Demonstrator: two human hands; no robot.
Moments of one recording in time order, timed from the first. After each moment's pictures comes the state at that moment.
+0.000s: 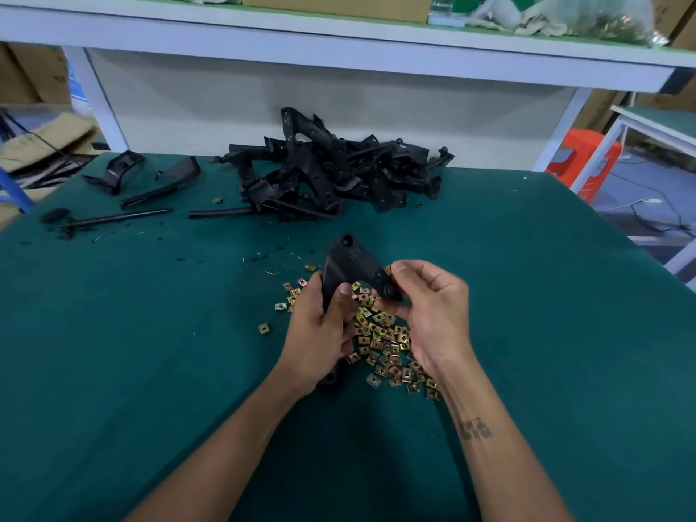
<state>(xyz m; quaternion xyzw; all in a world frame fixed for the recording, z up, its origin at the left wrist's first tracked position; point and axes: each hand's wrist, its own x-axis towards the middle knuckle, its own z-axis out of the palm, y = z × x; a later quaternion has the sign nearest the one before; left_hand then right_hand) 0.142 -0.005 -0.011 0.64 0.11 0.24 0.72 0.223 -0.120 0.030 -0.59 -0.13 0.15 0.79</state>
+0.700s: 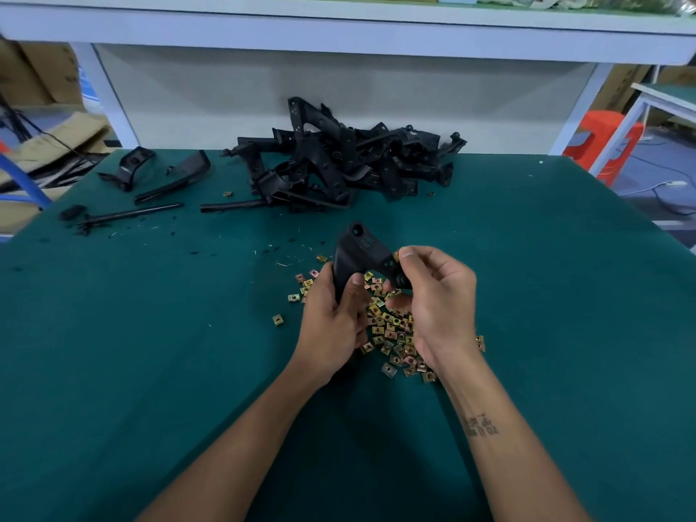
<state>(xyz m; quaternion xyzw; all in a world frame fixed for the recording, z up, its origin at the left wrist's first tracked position) 0.140 -0.006 -0.013 0.63 0.11 0.25 0.72 0.211 -0.107 0.030 -0.59 -0.12 0.12 0.79</state>
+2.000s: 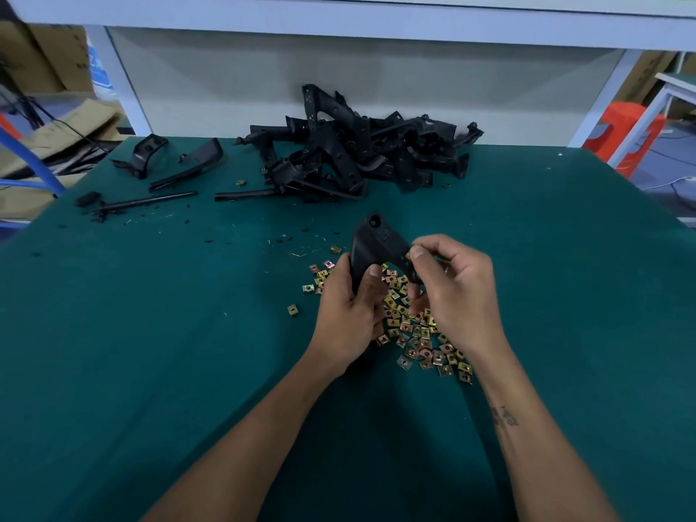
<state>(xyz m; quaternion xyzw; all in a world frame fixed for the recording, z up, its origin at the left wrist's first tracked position) 0.140 -0.006 -0.012 0.63 0.12 0.25 0.72 0.223 -0.120 0.025 -0.69 -0.29 0.06 0.66</state>
